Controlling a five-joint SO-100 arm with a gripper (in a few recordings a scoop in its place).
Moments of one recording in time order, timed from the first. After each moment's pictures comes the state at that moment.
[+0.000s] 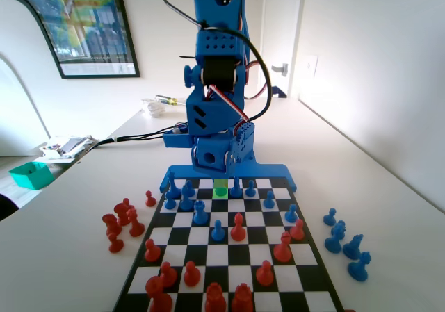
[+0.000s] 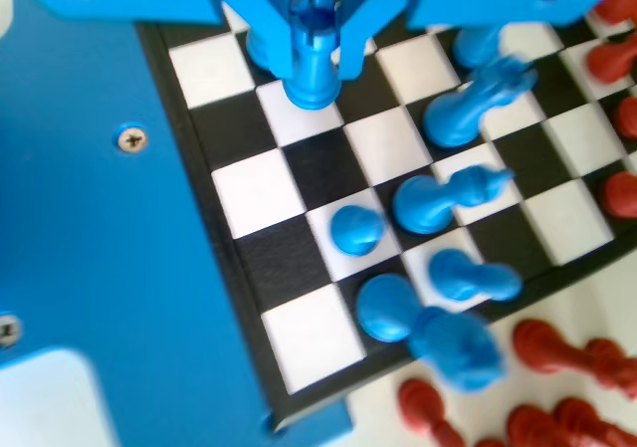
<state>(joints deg) 6.4 99.7 148.4 35.9 -164.1</state>
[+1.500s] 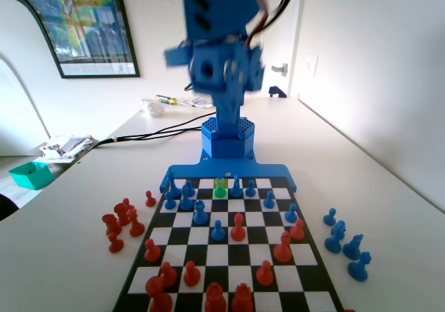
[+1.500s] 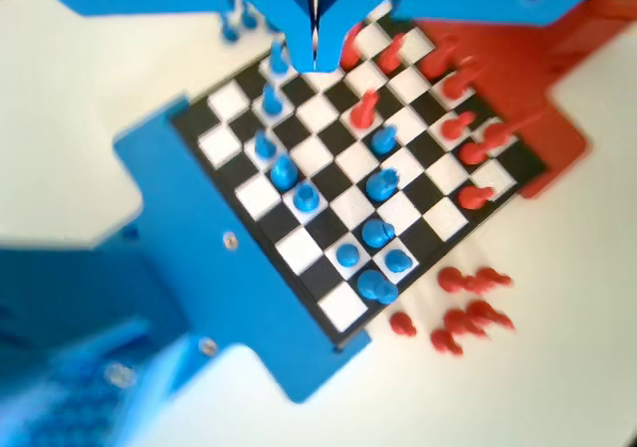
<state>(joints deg) 0.8 117.4 114.5 88.3 -140.1</state>
